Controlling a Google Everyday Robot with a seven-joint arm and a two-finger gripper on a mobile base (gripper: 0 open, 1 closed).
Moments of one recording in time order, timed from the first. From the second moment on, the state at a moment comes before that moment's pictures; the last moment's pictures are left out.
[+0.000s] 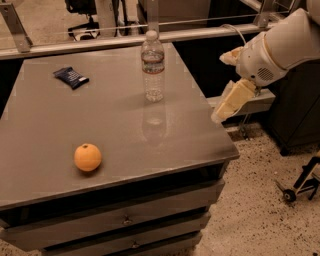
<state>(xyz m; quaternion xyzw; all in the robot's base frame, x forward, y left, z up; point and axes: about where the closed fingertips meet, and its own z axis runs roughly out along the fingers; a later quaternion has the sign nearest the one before) 0.559 -0.158 0.927 -0.59 0.73 0.09 0.32</state>
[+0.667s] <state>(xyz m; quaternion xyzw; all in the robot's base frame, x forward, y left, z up) 0.618 -0.105 0.919 -0.57 0.68 0.19 0.42</state>
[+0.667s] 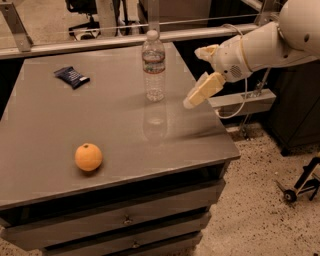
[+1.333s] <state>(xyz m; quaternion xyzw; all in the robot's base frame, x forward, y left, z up) 0.666 -0.051 0.902 -0.54 0.65 0.26 0.47</state>
